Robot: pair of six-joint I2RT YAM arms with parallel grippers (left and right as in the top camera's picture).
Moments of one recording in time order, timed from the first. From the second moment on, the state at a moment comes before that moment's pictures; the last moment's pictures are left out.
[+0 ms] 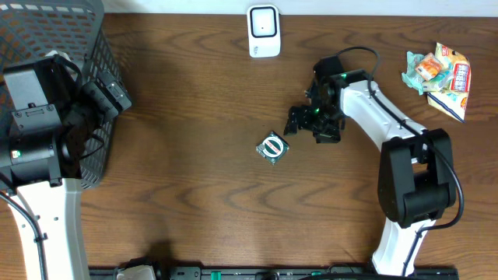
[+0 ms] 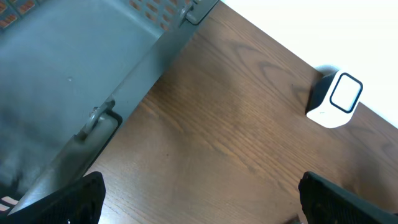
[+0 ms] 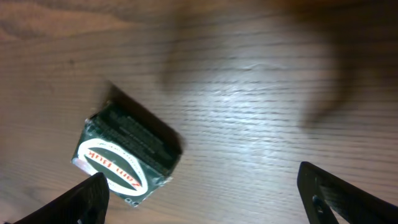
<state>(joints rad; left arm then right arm) 0.21 1.23 1.46 -1.02 0.09 -0.41 0.27 2.03 1.46 -0.96 -0.34 0.38</state>
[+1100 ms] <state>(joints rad) 0.21 1.23 1.46 -1.02 0.09 -0.41 0.57 2.03 1.45 -0.92 -0.05 -0.26</state>
